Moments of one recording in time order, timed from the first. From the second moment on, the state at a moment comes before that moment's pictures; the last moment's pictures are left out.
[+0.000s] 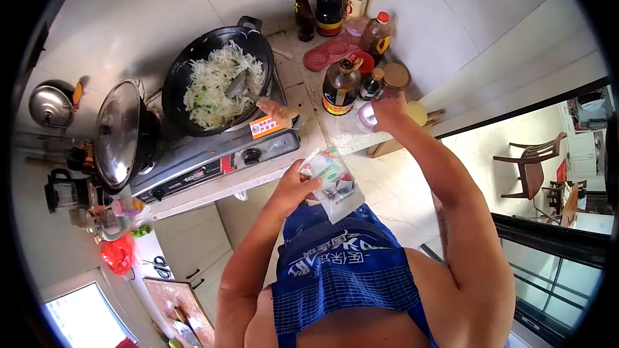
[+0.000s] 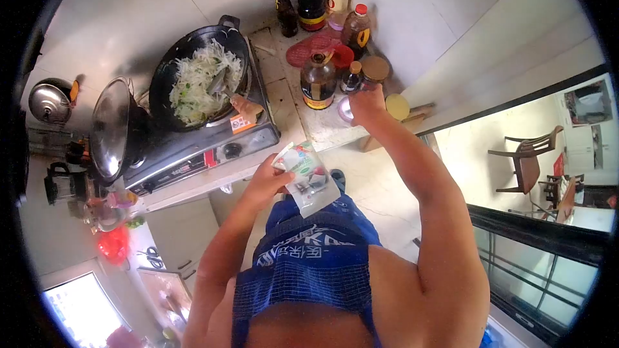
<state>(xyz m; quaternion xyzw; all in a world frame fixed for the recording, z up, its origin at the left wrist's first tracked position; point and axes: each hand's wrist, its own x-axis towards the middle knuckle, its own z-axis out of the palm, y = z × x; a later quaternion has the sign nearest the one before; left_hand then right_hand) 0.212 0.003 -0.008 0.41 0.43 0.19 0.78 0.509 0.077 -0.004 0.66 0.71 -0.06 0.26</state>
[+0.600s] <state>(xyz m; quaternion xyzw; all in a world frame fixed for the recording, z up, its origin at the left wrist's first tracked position) 0.197 0.009 -0.015 0.39 0.42 0.20 0.79 0.502 0.073 -0.016 0.67 0.72 -0.02 0.19</state>
